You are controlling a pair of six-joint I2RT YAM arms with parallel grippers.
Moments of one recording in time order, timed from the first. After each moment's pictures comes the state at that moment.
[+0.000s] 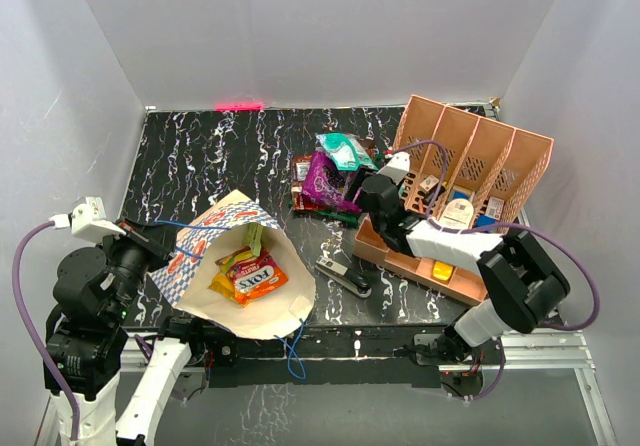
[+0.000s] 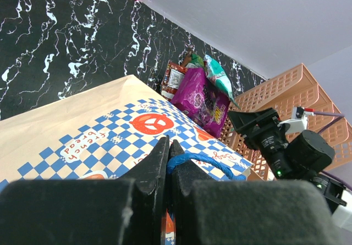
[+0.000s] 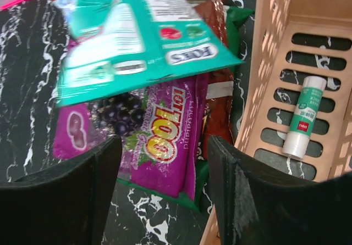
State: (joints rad) left arm -0.13 0.42 1.17 -0.96 -0.04 -0.64; right arm 0.65 1.52 0.76 0.33 0.55 0.62
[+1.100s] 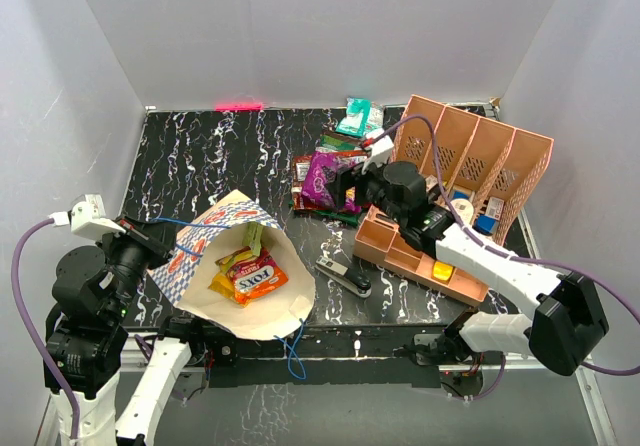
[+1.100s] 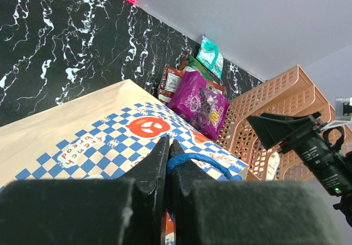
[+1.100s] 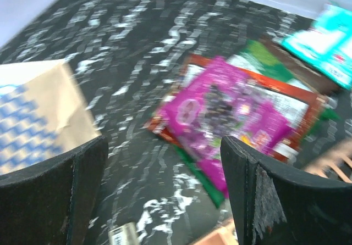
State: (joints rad) left arm -0.13 0.43 1.17 -0.94 -0.03 -0.63; right arm 0.65 1.22 0.86 0.14 0.10 0.17
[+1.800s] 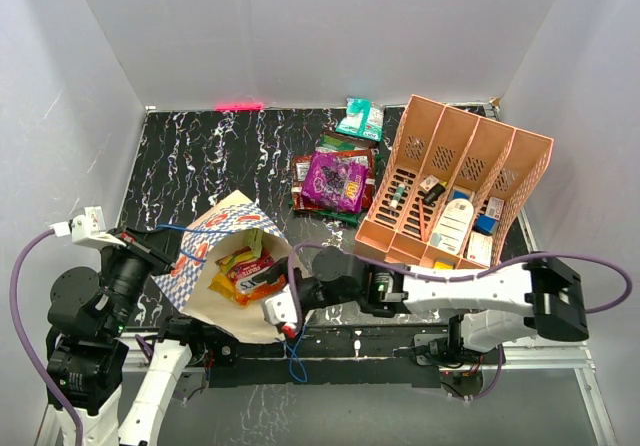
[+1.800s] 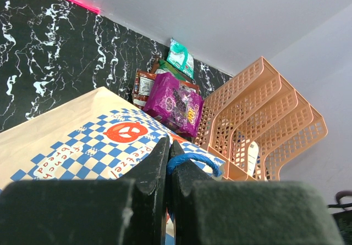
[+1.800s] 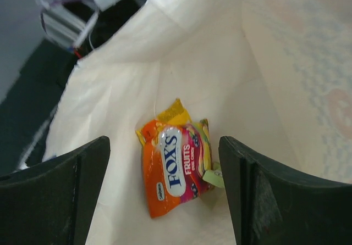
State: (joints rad) left arm -0.13 0.34 1.12 -0.86 0.08 -0.62; right arm 1.34 1.29 0.88 0.15 -0.32 -0.68
